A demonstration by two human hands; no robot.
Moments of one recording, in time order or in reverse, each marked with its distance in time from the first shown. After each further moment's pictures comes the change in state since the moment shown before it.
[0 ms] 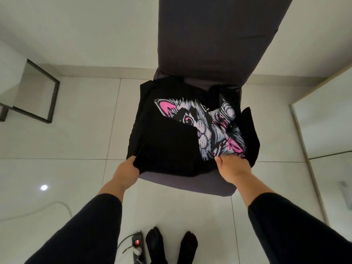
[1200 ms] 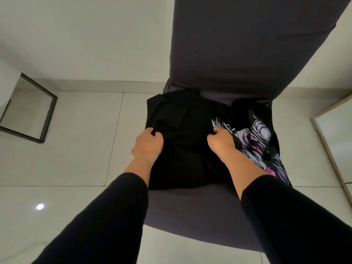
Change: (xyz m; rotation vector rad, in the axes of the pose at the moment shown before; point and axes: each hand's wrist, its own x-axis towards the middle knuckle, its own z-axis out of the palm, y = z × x) left_hand 0.165 0.079 -0.018 -0.227 0.296 0.063; right_hand 0.168 -0.111 -0.039 0.905 0.082 0.248
